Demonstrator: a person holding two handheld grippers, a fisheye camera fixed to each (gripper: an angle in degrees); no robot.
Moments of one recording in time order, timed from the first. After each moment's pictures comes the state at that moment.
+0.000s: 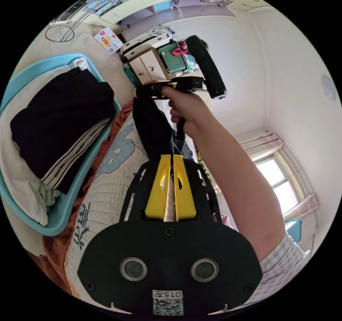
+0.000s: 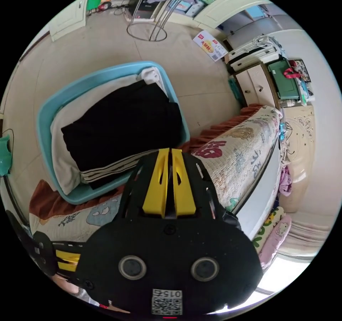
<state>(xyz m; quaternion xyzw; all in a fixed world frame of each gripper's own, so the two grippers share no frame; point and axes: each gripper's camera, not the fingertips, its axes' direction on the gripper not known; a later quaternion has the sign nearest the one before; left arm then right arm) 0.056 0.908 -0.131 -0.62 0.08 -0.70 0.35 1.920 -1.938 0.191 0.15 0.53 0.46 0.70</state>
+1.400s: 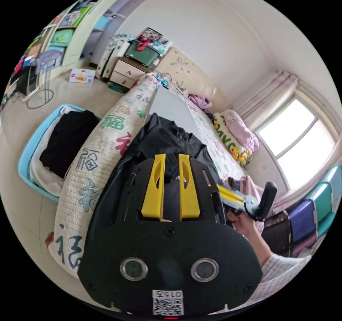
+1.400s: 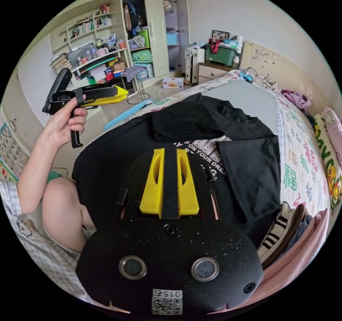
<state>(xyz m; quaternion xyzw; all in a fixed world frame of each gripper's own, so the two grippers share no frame) 0.313 0.627 -0.134 -0.72 0.17 -0.51 0.45 1.315 -1.478 0.426 0.51 0.46 0.45 0.58</state>
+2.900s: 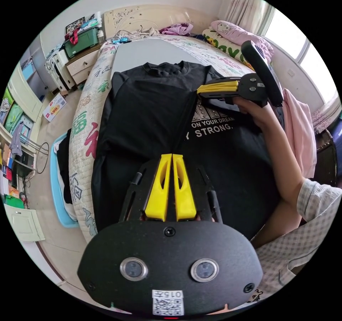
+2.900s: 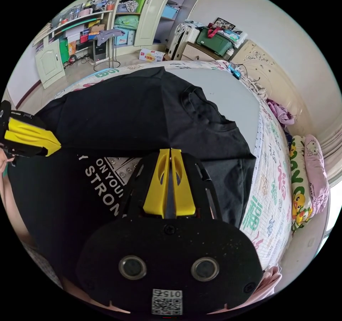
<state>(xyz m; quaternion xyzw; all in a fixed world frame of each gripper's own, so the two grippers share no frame) 0.550 0.701 -0.194 -0.80 0.39 -0.21 0.40 1.404 -1.444 0.180 0.34 0.52 0.52 0.59</state>
